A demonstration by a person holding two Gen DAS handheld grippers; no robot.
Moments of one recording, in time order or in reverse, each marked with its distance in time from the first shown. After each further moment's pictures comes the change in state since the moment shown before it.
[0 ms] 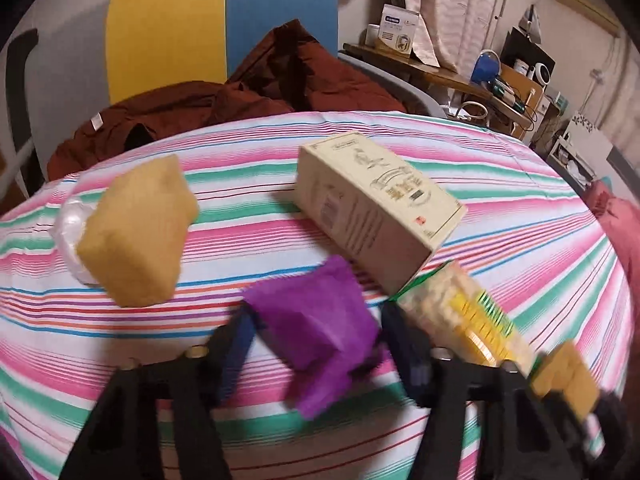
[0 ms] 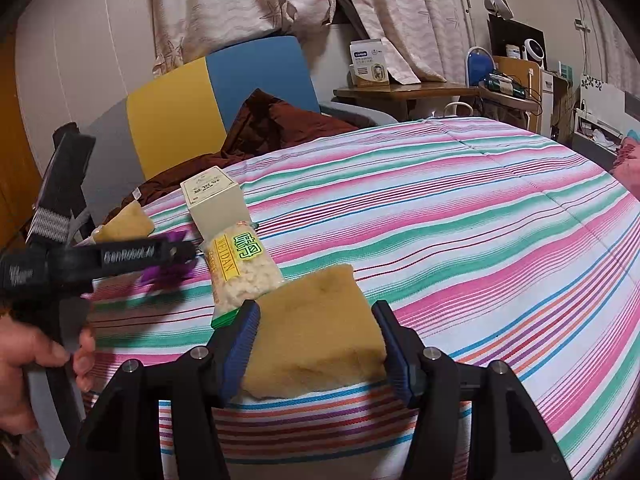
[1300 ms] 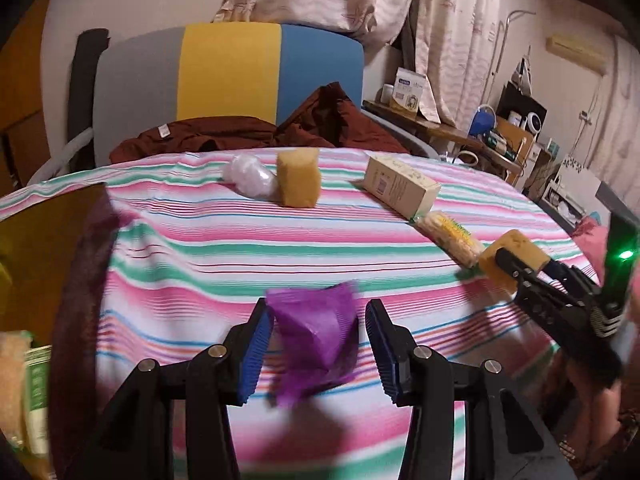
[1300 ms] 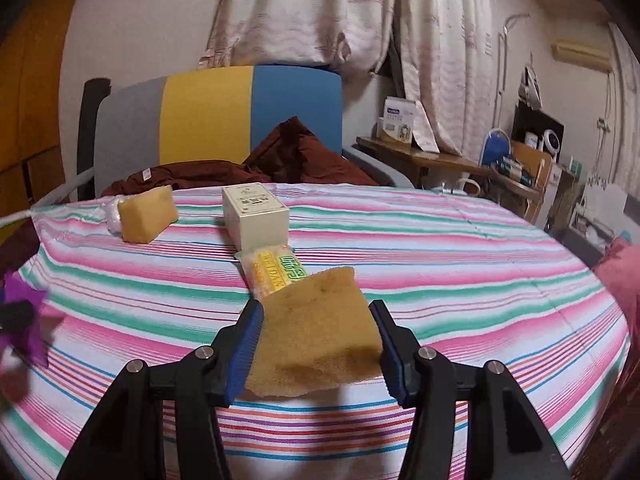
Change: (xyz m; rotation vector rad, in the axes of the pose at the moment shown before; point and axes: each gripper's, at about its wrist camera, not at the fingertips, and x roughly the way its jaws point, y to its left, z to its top) left arm -0.155 0.075 -0.130 -0.074 -0.214 -0.009; right arm -0.025 0.061 -0.011 -0.303 -0.149 -0.096
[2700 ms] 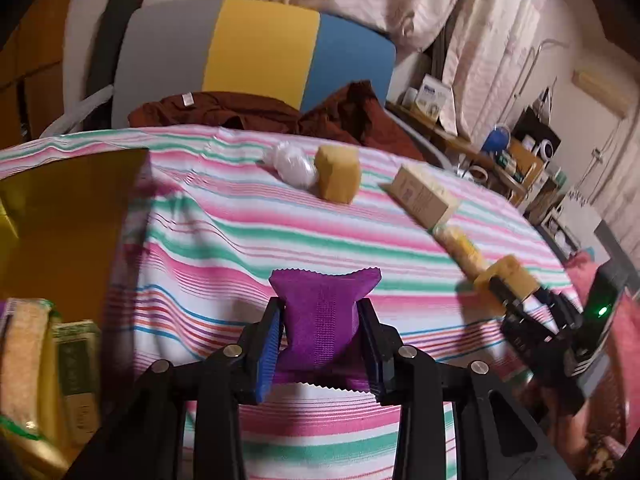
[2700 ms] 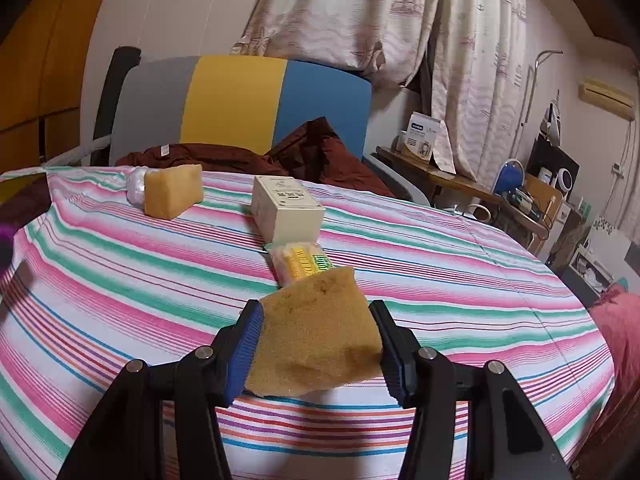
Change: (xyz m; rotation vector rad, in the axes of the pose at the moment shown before) left arm -0.021 0.042 0.006 -0.158 0.049 -0.024; right arm -0.006 0.027 -0.002 -0.129 0.006 0.004
